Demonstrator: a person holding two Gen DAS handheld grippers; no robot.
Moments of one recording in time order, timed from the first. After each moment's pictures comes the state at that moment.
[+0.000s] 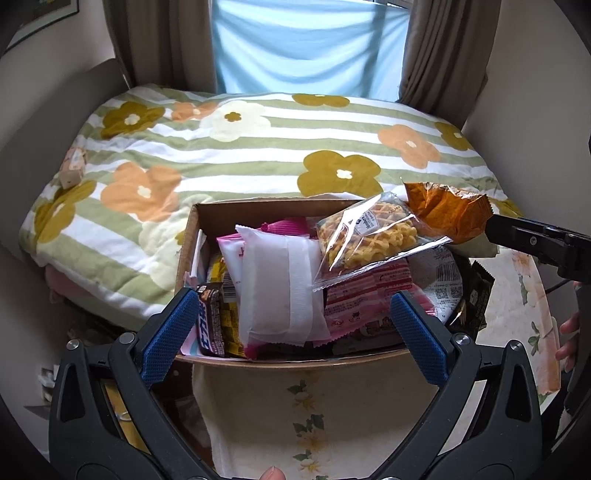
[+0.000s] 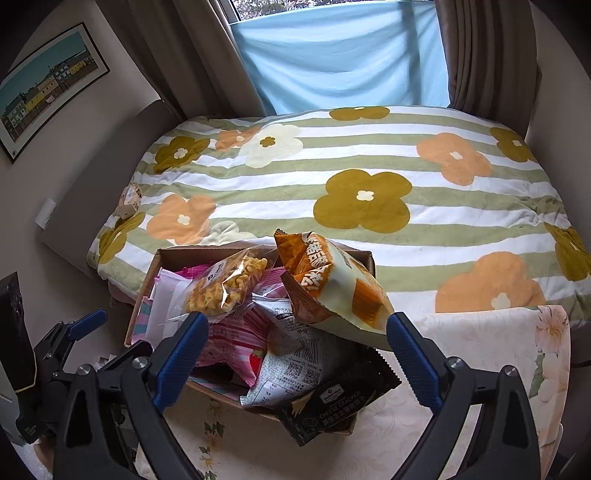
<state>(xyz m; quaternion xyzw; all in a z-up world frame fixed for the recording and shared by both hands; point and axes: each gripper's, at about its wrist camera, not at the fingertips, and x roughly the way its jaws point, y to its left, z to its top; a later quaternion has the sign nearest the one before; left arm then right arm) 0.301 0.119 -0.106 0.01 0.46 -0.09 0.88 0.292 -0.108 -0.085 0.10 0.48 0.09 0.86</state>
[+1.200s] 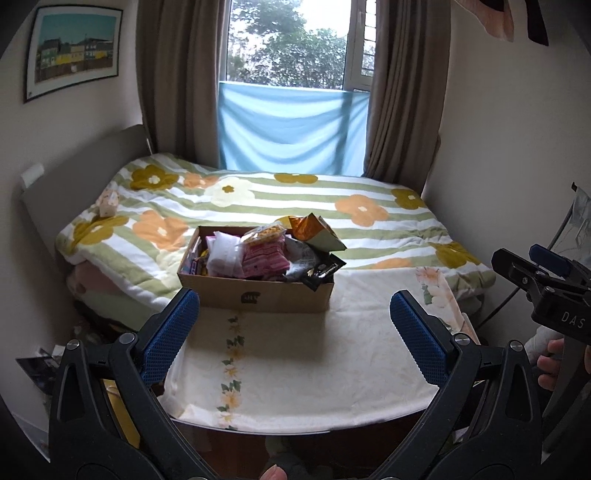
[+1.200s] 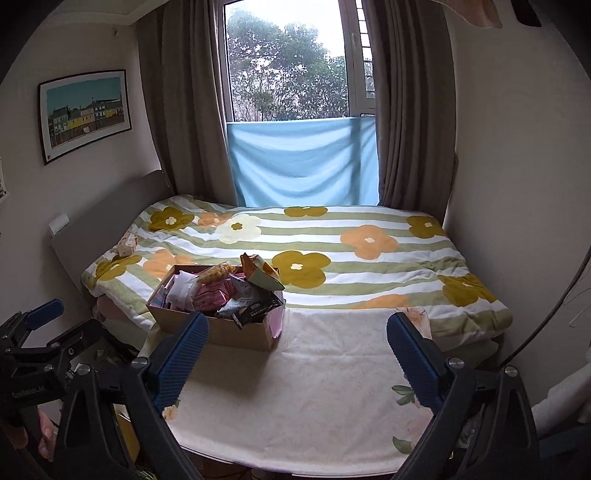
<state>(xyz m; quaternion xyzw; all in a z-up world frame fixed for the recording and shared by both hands) -0.010 0.039 0.040 -0.01 0.31 -0.08 0.95 -0.010 -0.180 0.055 0.03 0.30 0.00 0.95</state>
